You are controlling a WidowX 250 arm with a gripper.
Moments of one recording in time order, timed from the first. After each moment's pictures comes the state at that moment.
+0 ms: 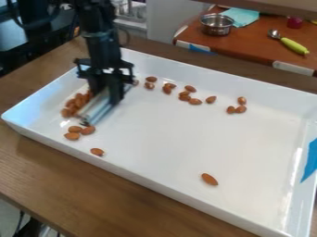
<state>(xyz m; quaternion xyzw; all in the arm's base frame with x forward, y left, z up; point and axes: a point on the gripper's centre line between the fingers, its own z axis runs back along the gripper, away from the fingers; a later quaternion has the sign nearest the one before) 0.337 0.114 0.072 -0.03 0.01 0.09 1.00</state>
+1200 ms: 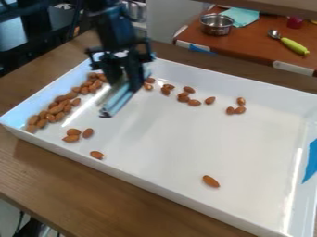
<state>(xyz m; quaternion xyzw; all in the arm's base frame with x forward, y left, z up) 0.336 0.034 0.123 -0.17 -0.02 0.08 0.98</state>
